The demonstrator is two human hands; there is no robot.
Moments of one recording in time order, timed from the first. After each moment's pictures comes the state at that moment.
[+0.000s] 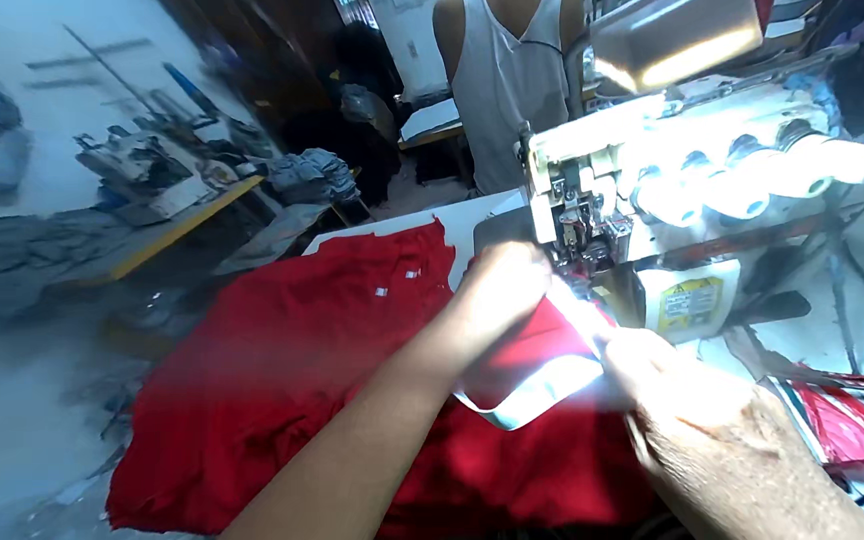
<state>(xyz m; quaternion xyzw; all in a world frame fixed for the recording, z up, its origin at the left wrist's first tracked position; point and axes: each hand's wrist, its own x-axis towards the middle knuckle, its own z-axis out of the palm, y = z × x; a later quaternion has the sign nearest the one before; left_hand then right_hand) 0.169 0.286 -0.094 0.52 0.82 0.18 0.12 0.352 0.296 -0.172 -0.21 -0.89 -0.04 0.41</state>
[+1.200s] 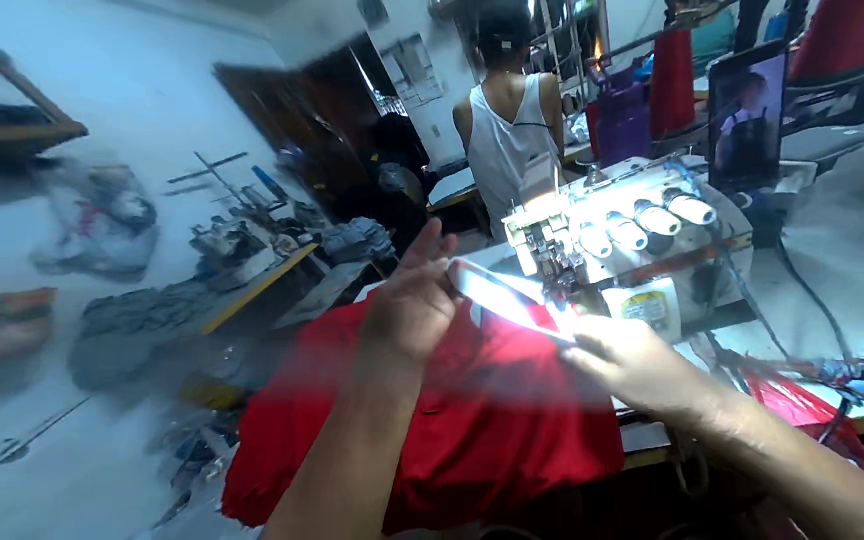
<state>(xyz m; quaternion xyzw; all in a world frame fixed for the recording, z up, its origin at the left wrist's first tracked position) 0.160 0.205 -0.059 0.39 0.44 0.75 0.31 0.360 0.327 -0.146 -0.14 -0.88 0.34 0.30</state>
